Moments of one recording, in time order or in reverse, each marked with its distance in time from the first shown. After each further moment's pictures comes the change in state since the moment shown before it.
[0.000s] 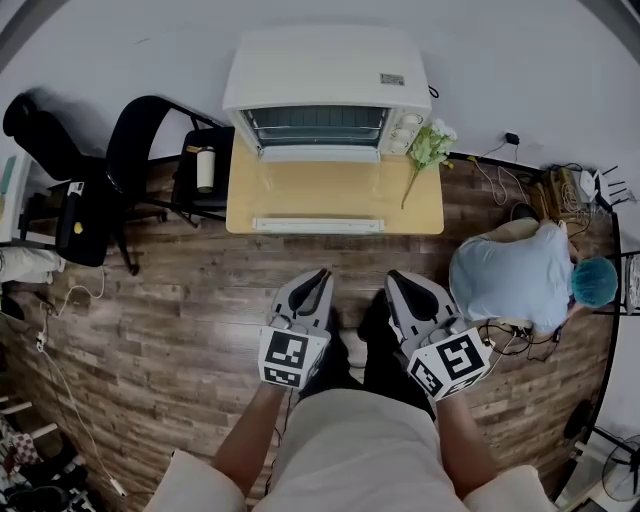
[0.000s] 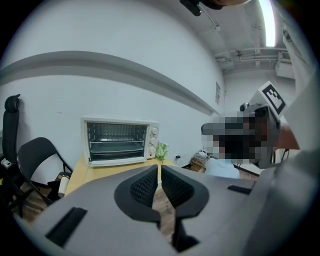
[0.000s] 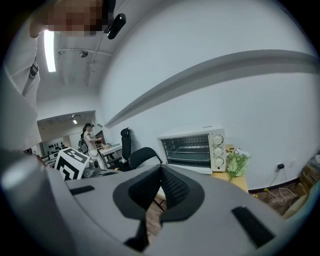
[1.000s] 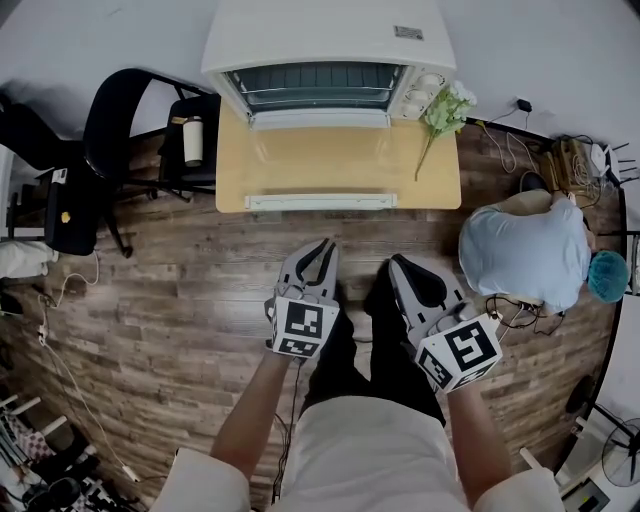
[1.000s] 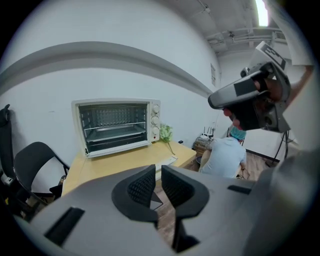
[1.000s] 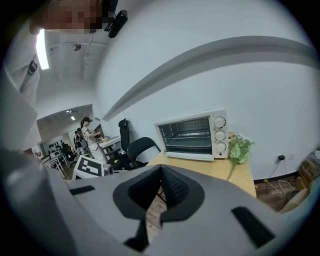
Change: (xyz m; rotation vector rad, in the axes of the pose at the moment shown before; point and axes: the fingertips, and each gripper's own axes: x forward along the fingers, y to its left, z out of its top) left arm 0.061 0.038 -0.078 0.135 0.116 0.015; right arm 0.042 -0.009 -0.049 0.026 0.107 0.000
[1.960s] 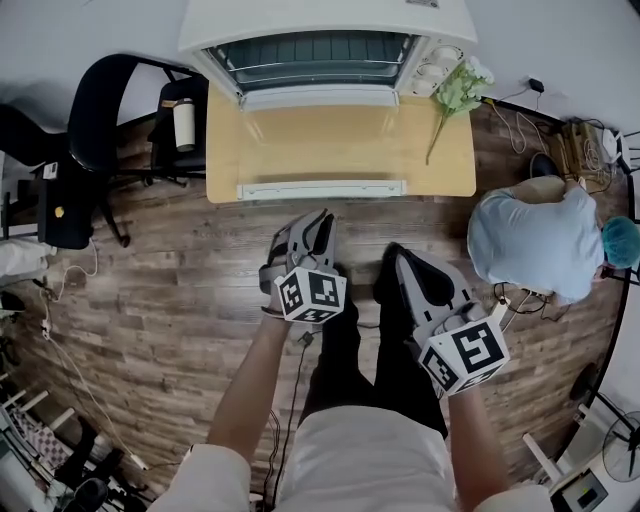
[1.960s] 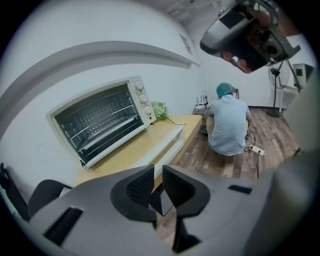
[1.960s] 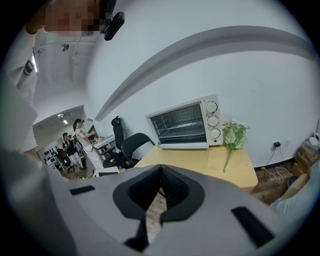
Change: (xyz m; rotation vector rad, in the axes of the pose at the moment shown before) left arm 0.072 0.028 -0.060 0.387 0.137 0.067; right arm 0.021 -0.022 -0.040 0.087 0.051 -0.049
